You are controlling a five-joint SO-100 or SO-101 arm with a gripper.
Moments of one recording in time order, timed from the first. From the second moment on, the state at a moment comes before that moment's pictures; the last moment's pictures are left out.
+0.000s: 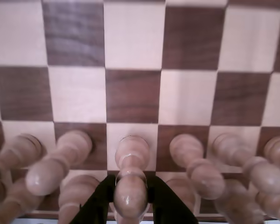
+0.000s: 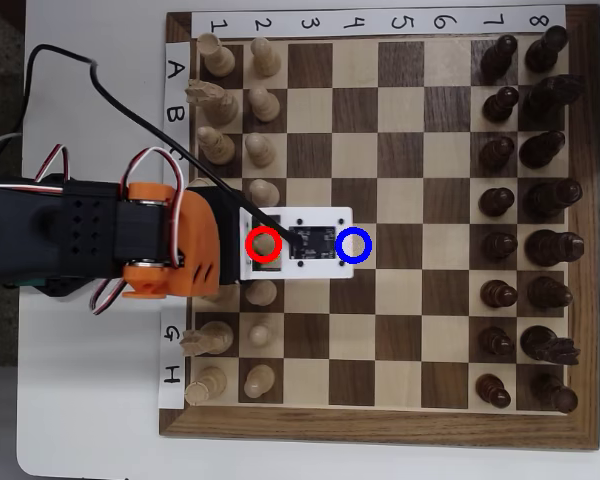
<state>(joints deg) 8.9 117.7 118.1 73.0 93.3</state>
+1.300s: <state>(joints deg) 6.4 95.3 92.4 68.6 96.1</state>
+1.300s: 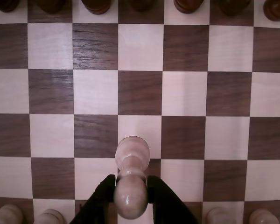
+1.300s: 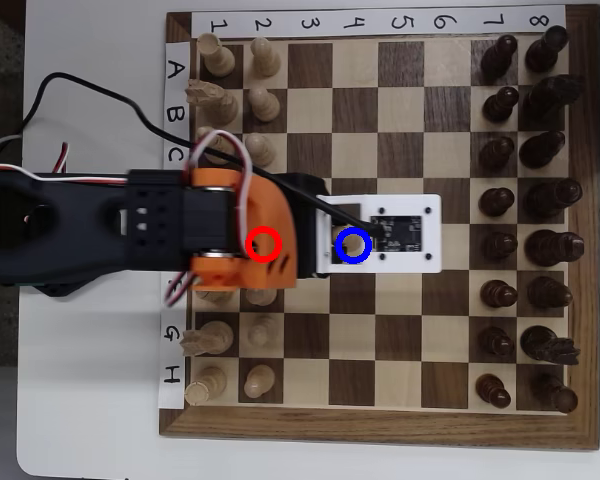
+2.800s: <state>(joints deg) 7.5 85.2 92.1 62.1 91.8</state>
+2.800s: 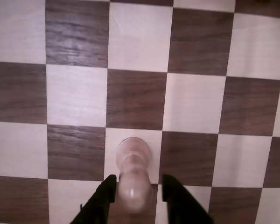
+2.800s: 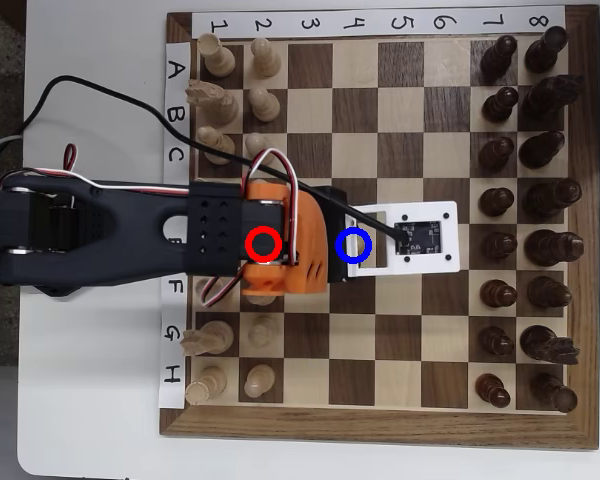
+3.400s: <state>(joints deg) 8.5 90.4 94.1 62.4 83.8</state>
